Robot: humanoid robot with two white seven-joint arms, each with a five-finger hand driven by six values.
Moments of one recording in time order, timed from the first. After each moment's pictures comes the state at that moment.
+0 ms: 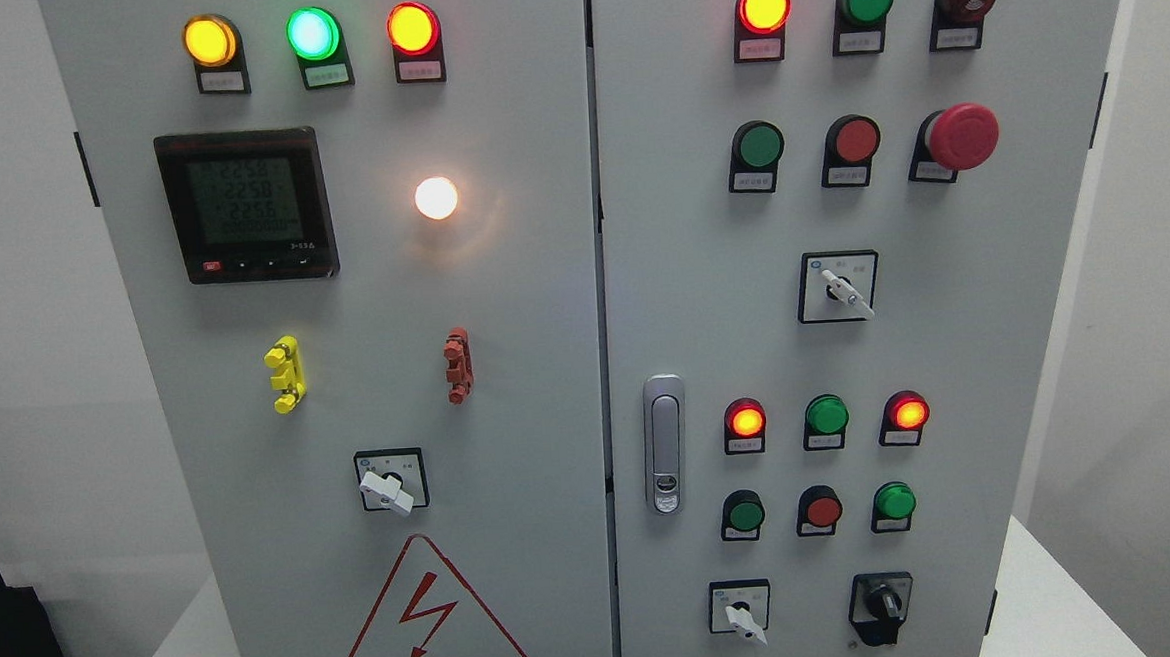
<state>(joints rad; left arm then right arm) 0.05 -0.07 -0.01 -0.11 0.03 -0.03 -0.03 0.14 0.05 0.13 -0.14 -0.04 -0.01 -0.06</state>
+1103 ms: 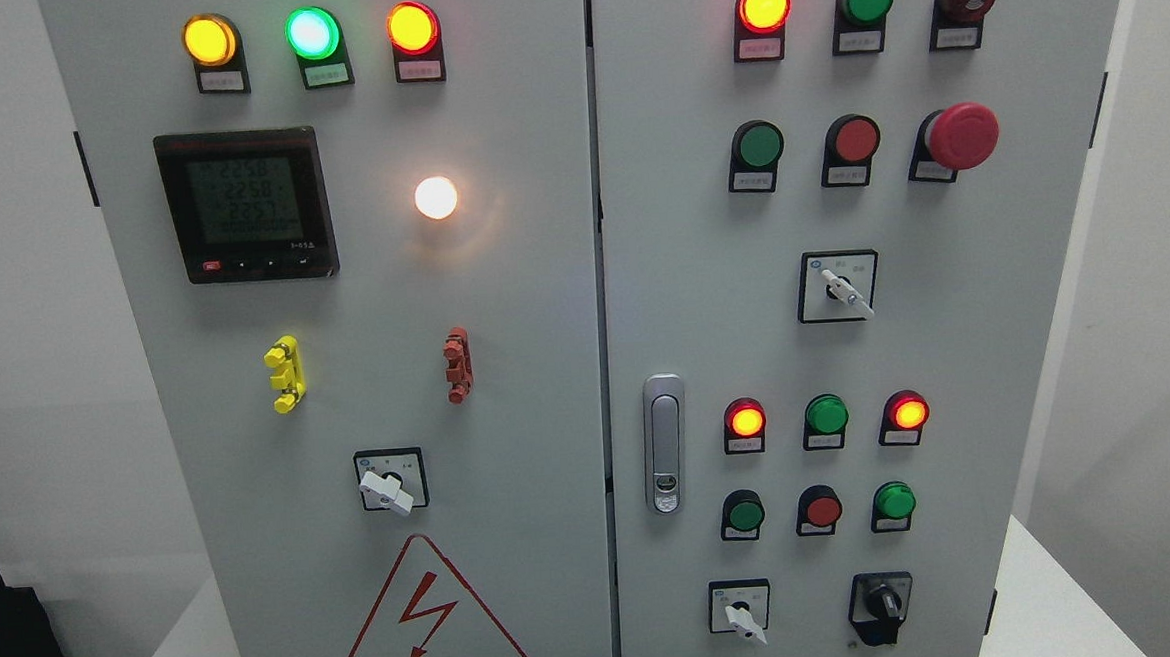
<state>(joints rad) 0.05 -0.07 -0.01 -0.11 0.03 -0.03 -0.03 0.14 0.06 0.14 -0.15 -0.04 -0.05 0.04</state>
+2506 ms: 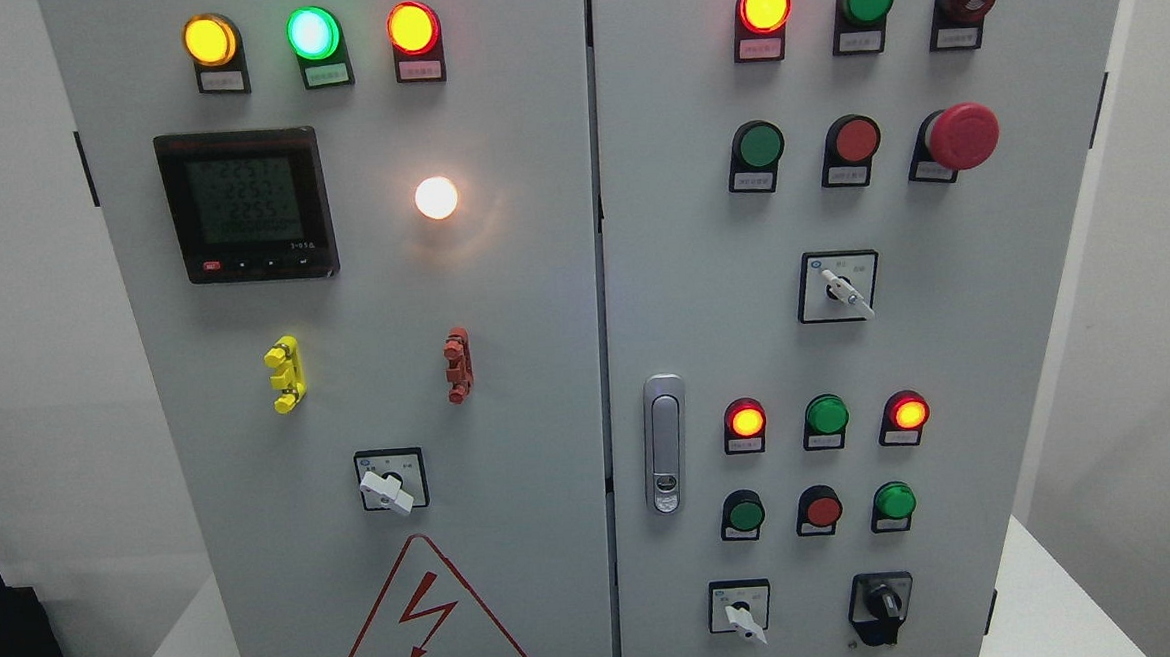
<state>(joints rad) 0.05 -0.07 -0.01 -0.11 0.03 -0.03 -0.03 0.07 0.08 0.20 -0.22 -0.04 -0.43 -0.06</state>
